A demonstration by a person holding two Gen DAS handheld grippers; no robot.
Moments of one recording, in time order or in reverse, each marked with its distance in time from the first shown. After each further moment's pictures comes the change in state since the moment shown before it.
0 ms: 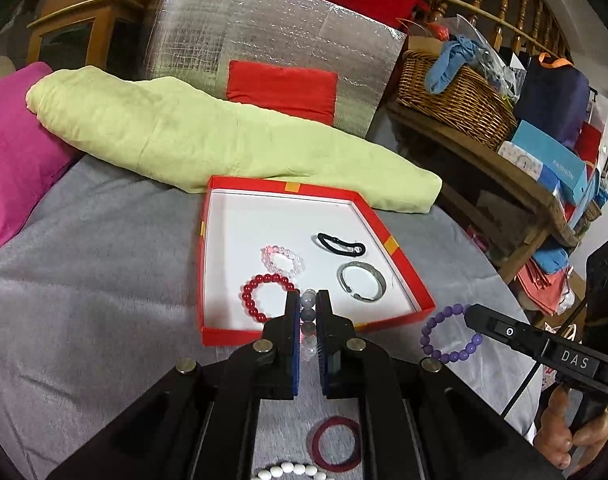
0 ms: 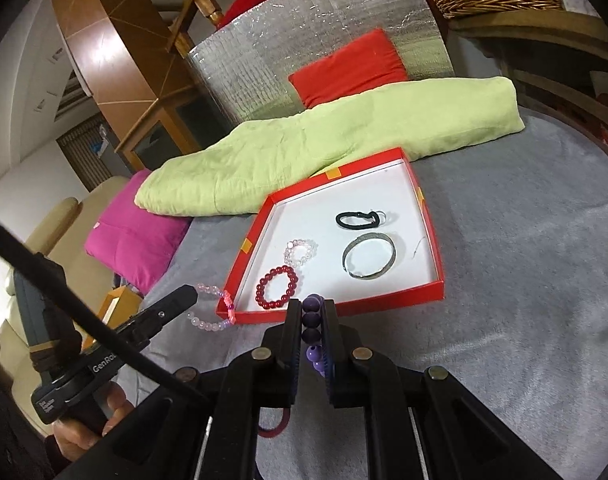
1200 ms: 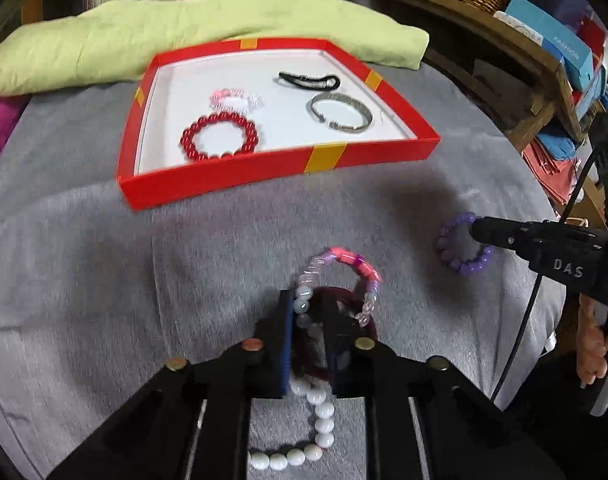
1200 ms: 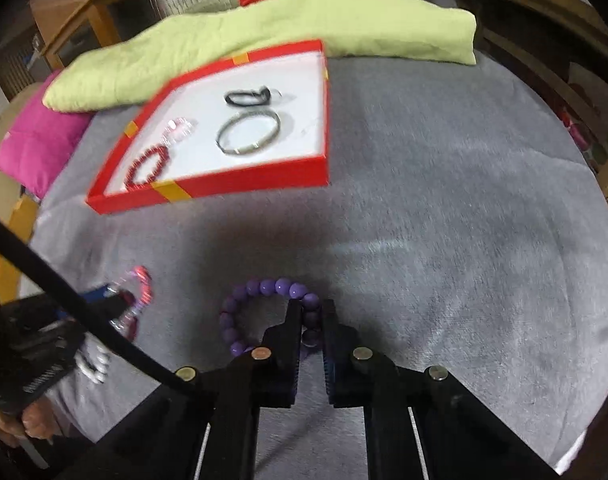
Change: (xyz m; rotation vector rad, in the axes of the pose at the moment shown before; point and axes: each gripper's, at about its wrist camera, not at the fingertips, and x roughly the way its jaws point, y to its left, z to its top) left arm 0.048 -0.035 -0.070 0.162 0.408 0.013; right arm 0.024 -0.051 -0.037 -0.103 0.316 -0.312
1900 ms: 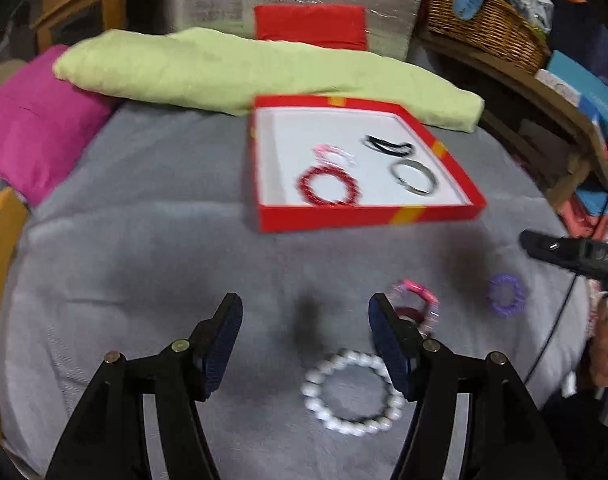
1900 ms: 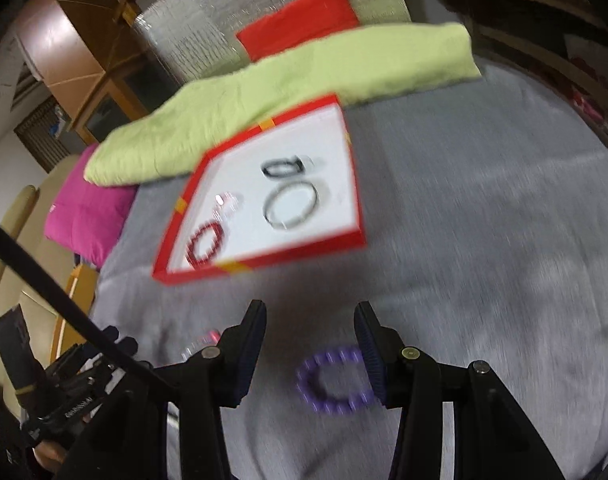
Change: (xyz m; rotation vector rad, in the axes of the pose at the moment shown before) left arm -0.059 0.042 -0.016 -0.129 -0.158 0.147; right arm -0.021 -0.014 0.012 0.156 -0.081 0.174
